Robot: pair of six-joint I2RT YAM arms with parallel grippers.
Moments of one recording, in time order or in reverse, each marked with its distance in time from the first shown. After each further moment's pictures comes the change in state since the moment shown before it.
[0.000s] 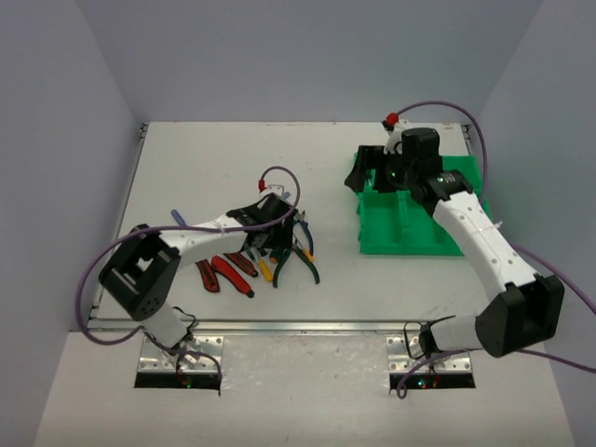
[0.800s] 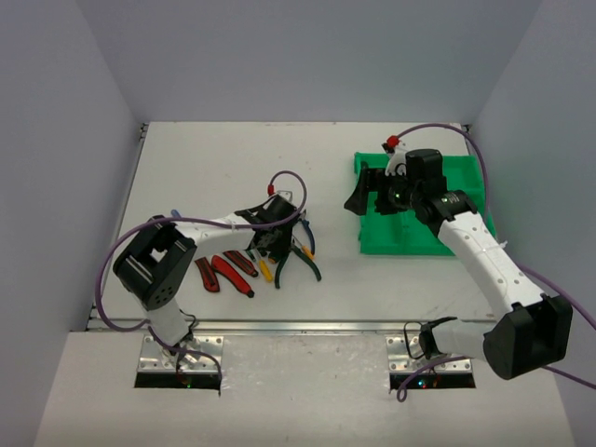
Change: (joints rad) left arm -0.003 0.094 0.016 0.040 0.116 0.028; right arm -0.002 -0.119 -0.175 0.005 -0.128 0.011
